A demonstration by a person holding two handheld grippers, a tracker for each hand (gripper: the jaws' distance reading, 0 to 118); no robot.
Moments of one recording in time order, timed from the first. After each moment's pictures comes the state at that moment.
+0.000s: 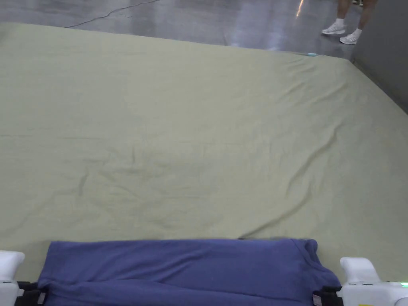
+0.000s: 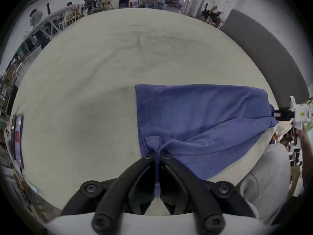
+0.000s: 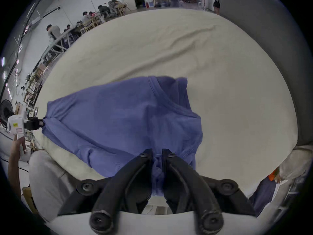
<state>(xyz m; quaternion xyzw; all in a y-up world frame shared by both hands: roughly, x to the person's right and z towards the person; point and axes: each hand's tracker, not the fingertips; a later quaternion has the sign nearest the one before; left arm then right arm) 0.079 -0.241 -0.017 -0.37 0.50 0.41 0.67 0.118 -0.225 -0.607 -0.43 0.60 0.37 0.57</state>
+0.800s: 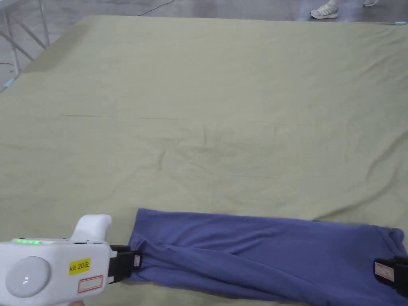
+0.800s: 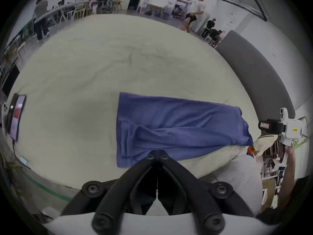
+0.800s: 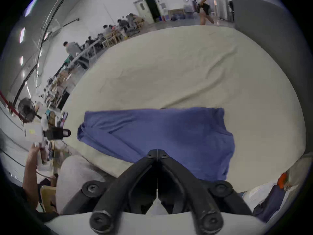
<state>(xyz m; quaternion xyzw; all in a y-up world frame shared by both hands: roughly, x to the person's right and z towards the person) 0.119 -0.175 -0.030 -0.28 0.50 0.45 0.68 0.136 -0.132 -0.545 -0.41 0.69 0.31 0.51</state>
